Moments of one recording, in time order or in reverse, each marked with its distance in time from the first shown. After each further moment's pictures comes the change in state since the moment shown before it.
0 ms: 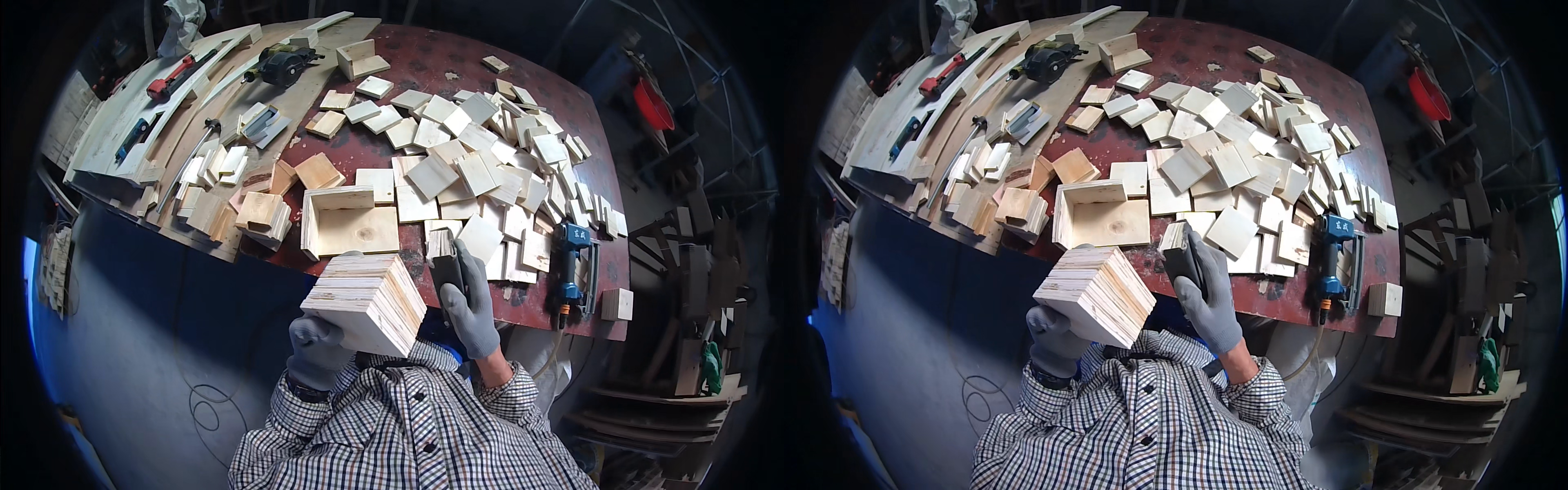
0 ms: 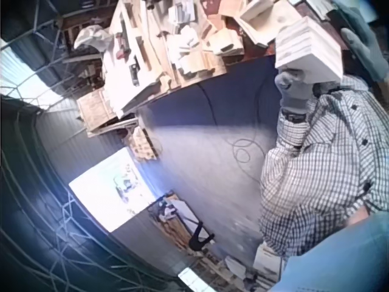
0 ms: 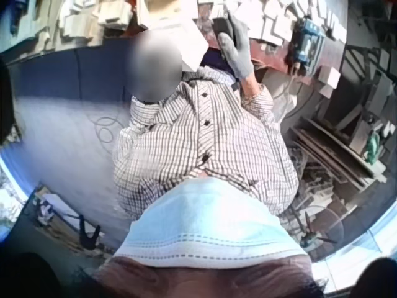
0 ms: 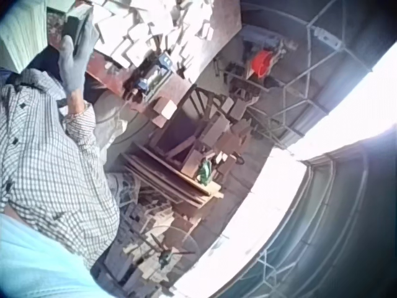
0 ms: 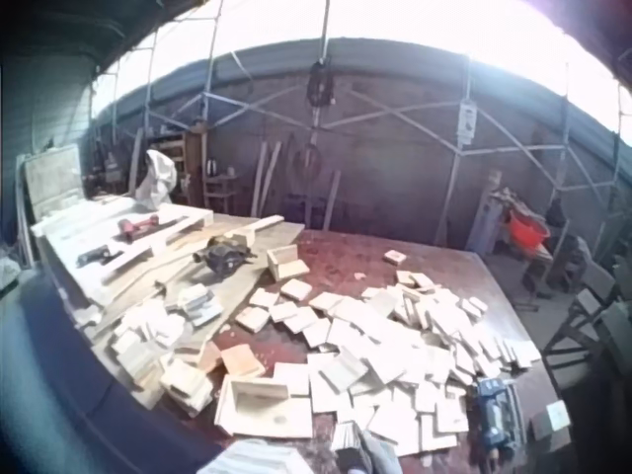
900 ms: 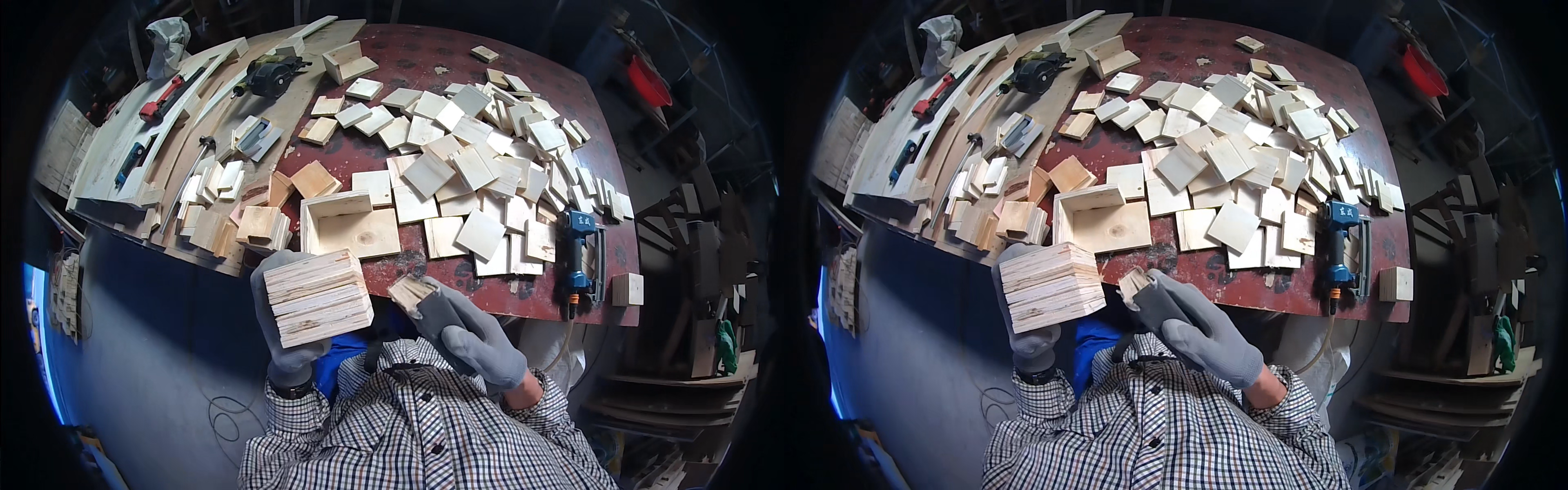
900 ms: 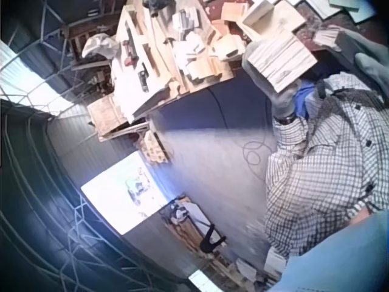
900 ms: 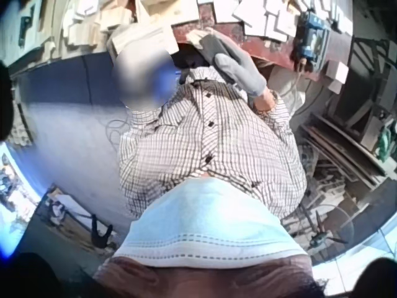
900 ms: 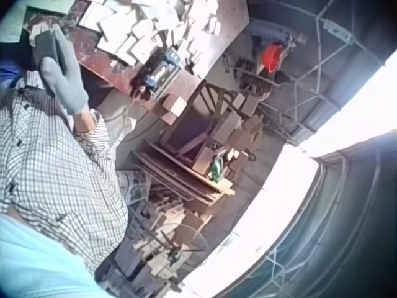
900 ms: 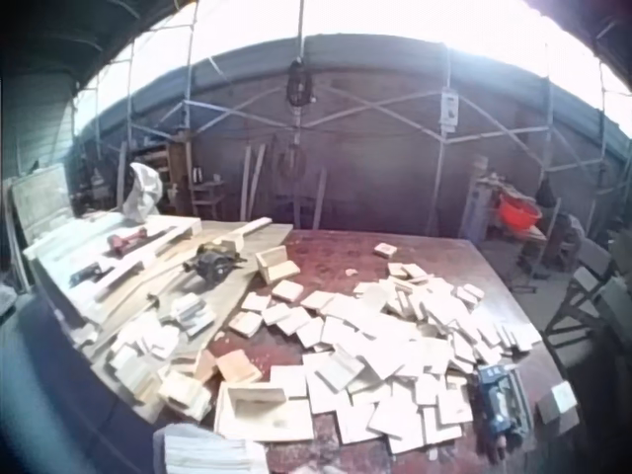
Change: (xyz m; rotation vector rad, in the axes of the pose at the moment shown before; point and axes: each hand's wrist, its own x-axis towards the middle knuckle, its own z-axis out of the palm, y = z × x) left_hand 0.024 0.084 0.014 0.228 0.079 0.730; right_hand -0.012 -0.072 -0.025 0.512 -0.396 0.329
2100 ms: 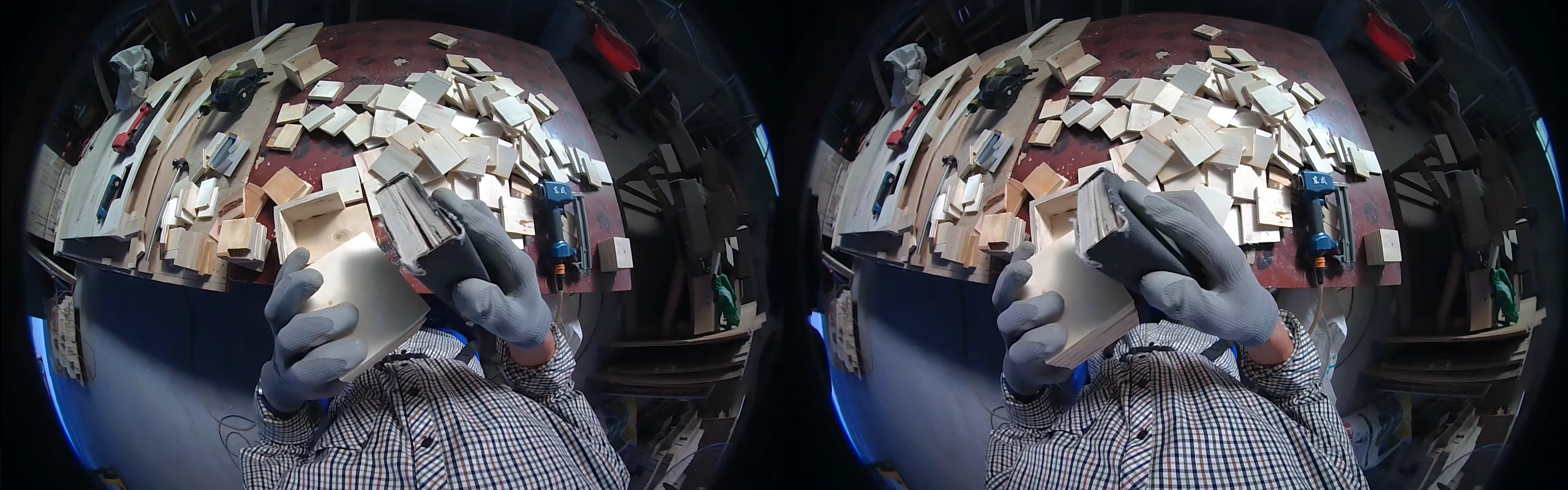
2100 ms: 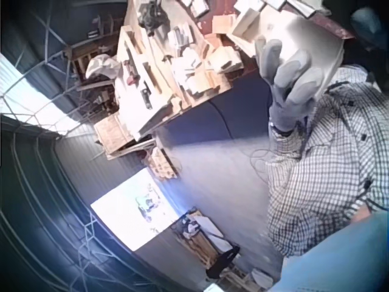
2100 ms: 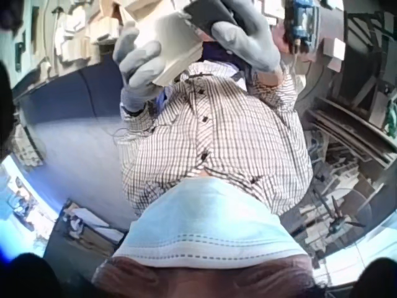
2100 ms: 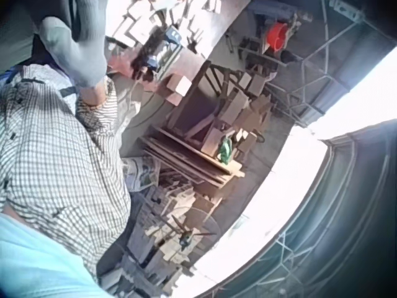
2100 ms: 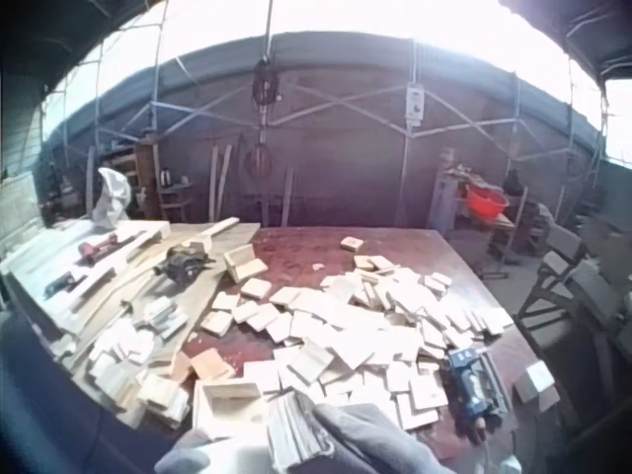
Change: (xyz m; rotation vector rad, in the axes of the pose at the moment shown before) left_hand 0.016 0.024 0.032 0.501 -0.369 0.686; right_hand 0.021 -0.075 -0.009 -0.187 0.136 -0.415
